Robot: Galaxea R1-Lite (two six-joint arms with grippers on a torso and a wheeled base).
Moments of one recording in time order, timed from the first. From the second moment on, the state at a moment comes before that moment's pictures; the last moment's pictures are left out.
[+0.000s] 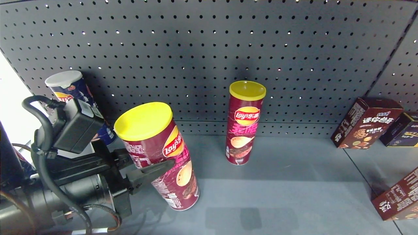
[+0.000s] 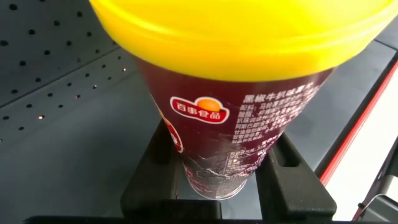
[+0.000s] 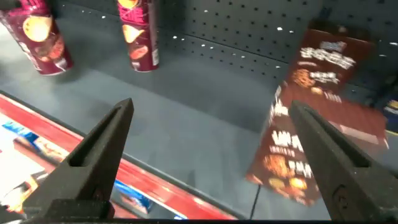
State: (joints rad) left arm -0.58 1.26 -0.55 -0.56 -0.23 0.08; right arm 0.07 0.38 -0.51 0.10 0.34 -0.11
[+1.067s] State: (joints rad) left arm -0.57 1.26 -0.53 -0.56 -0.23 0.07; right arm 0.40 1.07 -0.75 0.00 0.40 -0.17
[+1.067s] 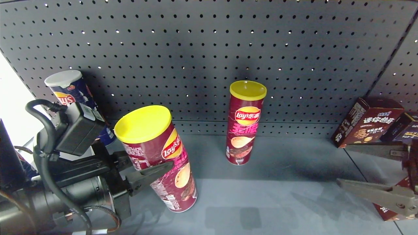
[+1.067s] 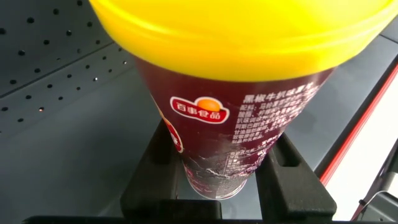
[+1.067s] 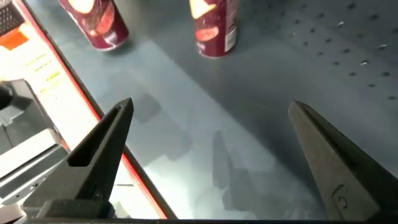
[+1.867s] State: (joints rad) left arm -0.55 1.26 -0.55 -0.56 -0.23 0.07; right arm 0.43 1.33 -0.75 -0.41 0.52 -0.16
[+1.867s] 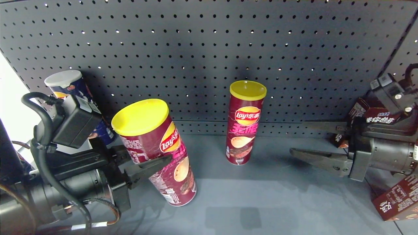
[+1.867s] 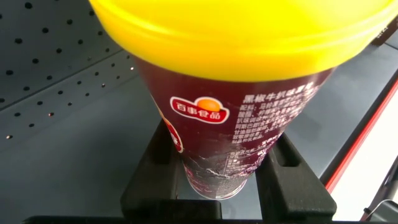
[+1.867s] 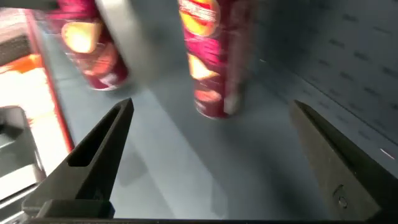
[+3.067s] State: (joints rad) left arm -0.56 1.26 -0.54 -0.56 -0.23 0.07; right arm 0.47 1.60 -0.86 -0.68 0.65 -0.18
